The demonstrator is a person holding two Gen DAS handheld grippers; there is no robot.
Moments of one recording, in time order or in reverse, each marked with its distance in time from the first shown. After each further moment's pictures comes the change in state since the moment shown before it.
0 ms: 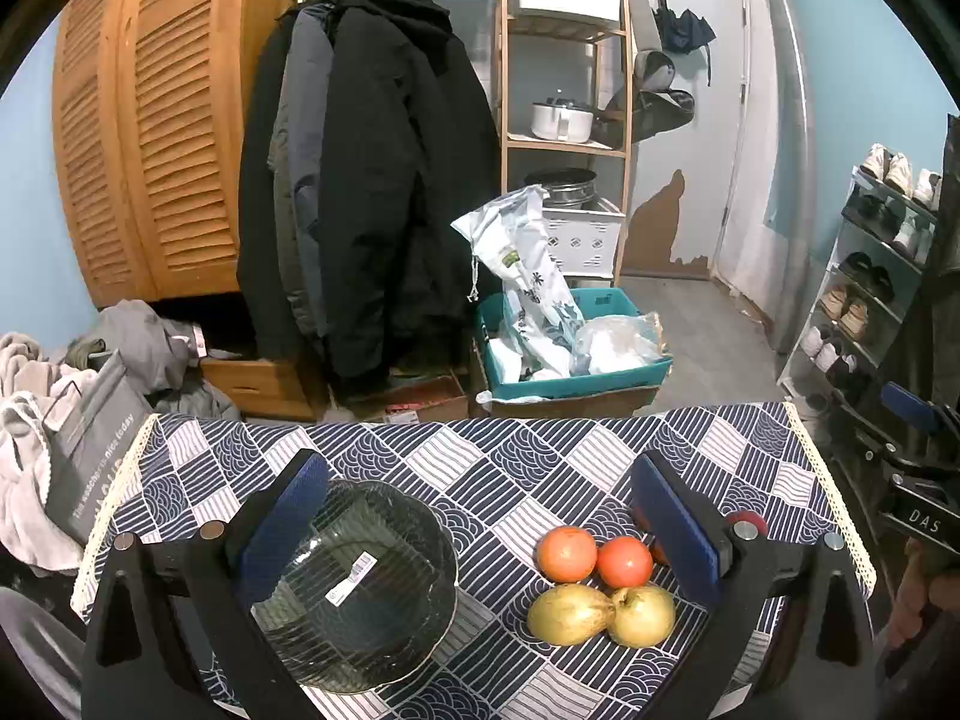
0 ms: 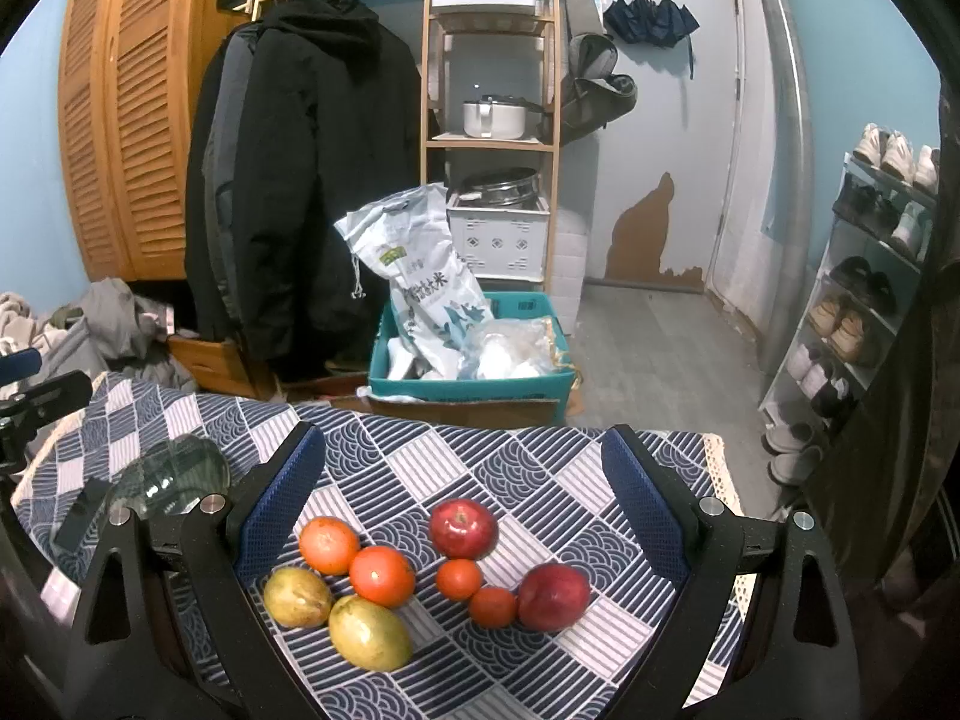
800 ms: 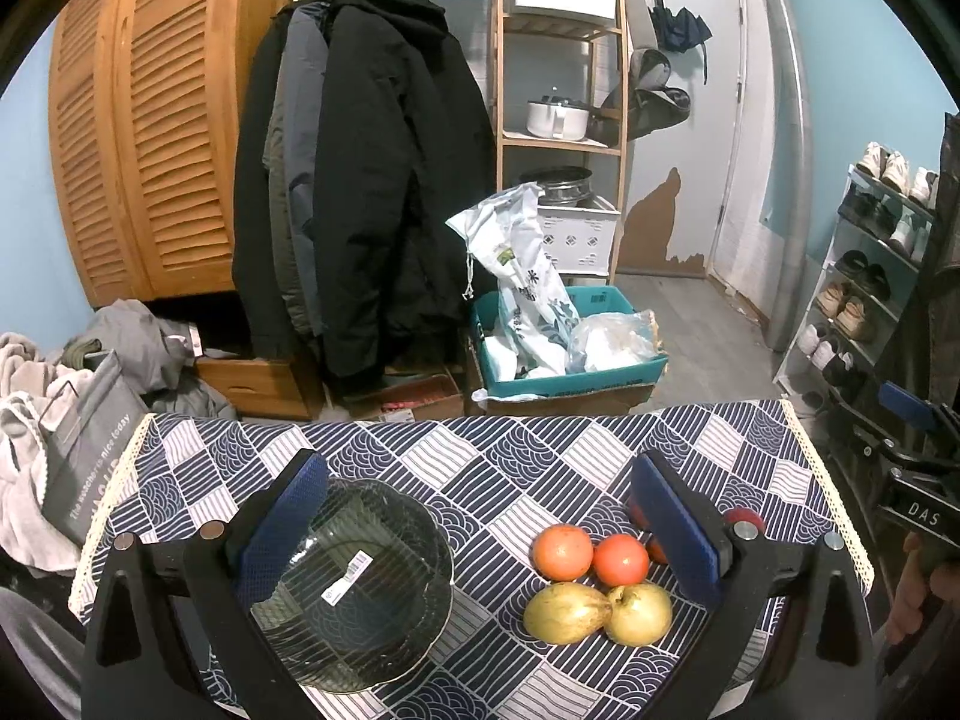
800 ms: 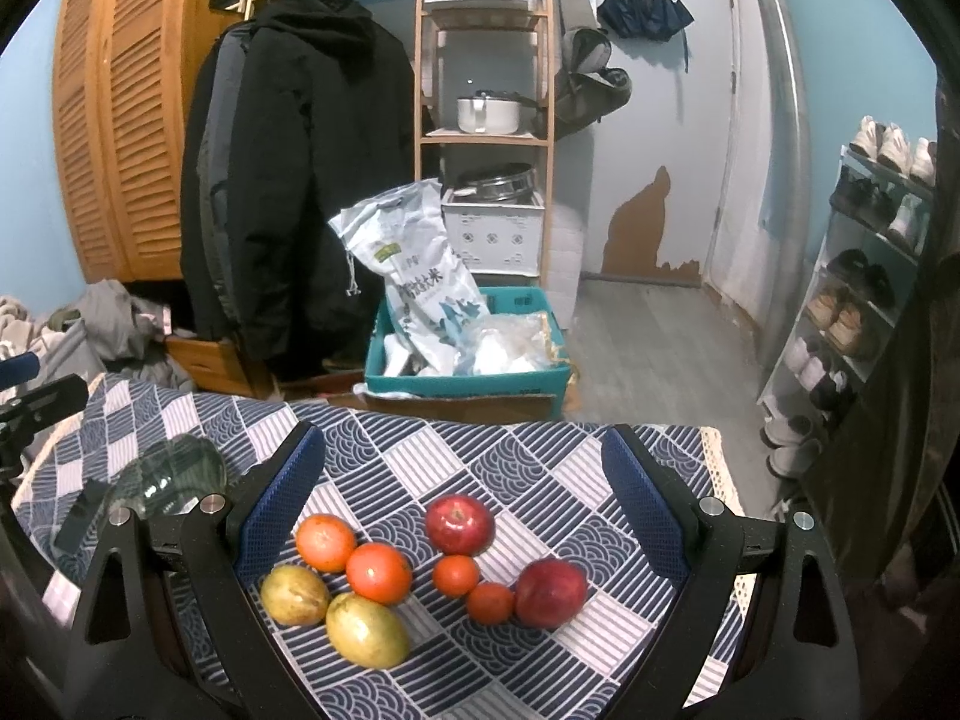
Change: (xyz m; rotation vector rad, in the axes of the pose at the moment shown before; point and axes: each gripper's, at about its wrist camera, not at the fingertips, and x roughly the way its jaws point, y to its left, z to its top) left arm 0.000 -0.002 0.000 0.001 0.003 -0.001; right arm 0.001 -0.003 -0.001 0.015 0.011 0.001
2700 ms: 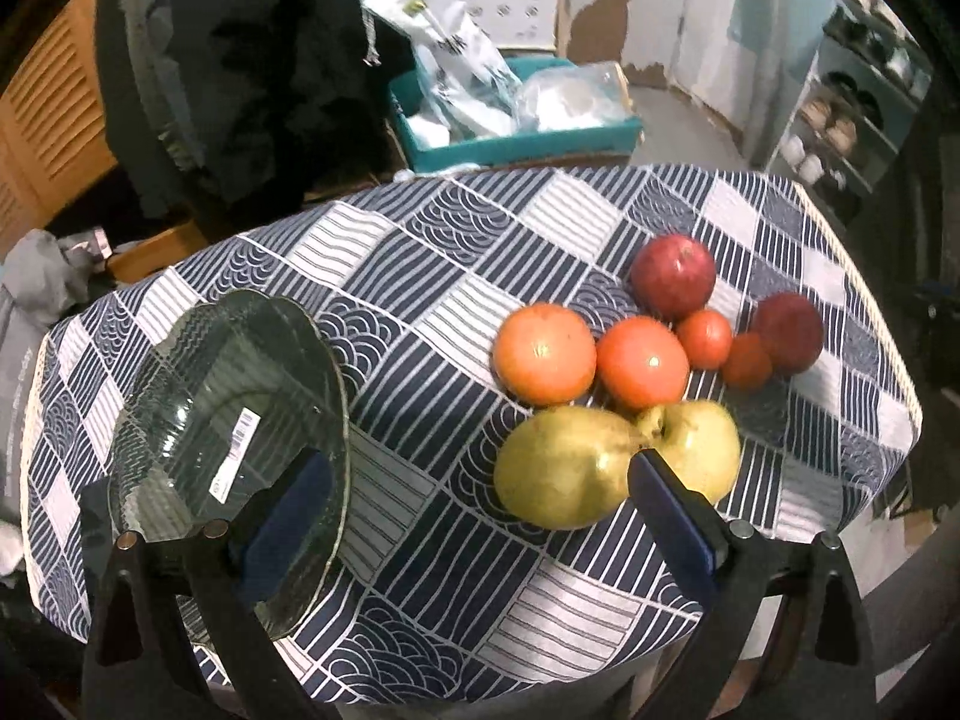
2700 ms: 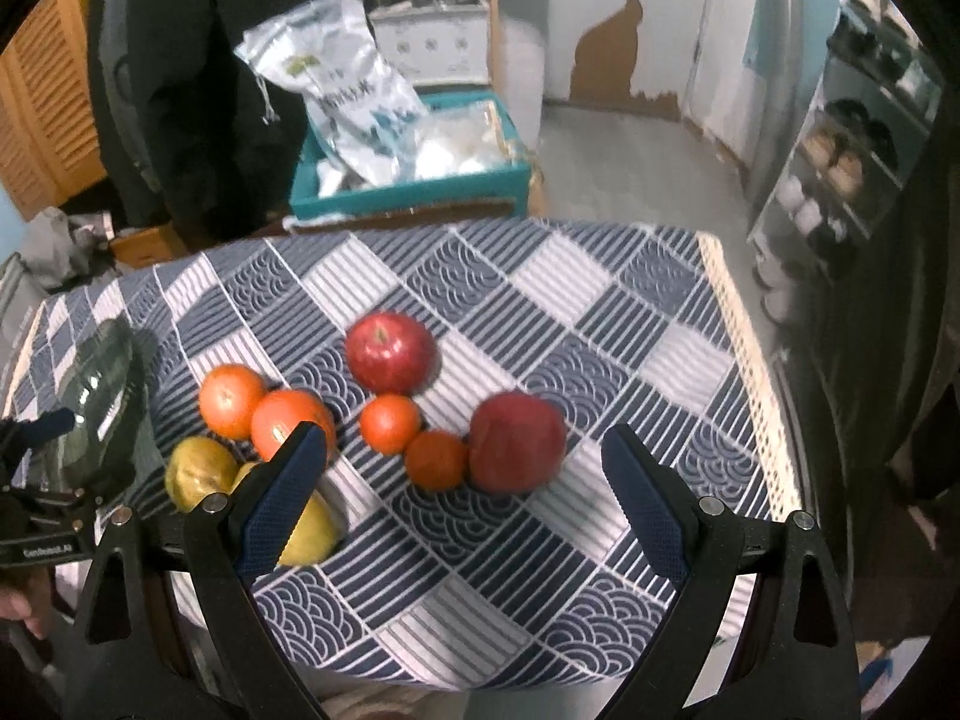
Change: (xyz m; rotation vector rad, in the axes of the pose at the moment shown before) left arm 0.133 -0.038 -0.104 0.155 0.453 -0.104; right arm 0.081 -0.050 -0.082 0.126 0.411 -0.039
